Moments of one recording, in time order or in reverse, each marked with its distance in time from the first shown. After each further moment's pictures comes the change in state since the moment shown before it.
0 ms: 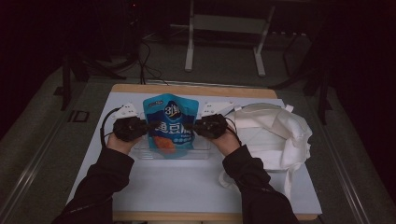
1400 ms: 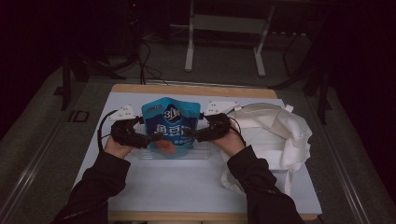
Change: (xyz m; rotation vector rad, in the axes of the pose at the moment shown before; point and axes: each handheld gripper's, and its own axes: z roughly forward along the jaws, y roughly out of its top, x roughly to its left) left arm -0.008 0.002 -0.010 -0.008 -0.068 -0.016; right arm 0.000 0.004 -0.013 -0.046 -0.007 0.021
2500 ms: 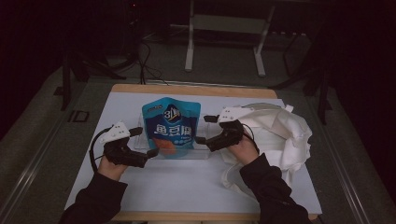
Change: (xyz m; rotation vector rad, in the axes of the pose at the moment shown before) left arm -0.049 -0.024 -0.028 -0.013 0.113 -0.021; right arm 0.009 -0.017 -0.037 -0.005 -0.019 -0.016
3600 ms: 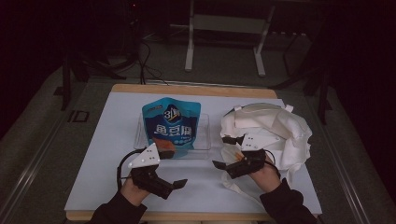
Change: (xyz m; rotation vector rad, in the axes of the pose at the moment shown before) left arm -0.080 -0.004 0.034 0.046 -0.259 0.080; right arm 0.040 -0.049 -0.058 -0.015 -0.028 -0.013
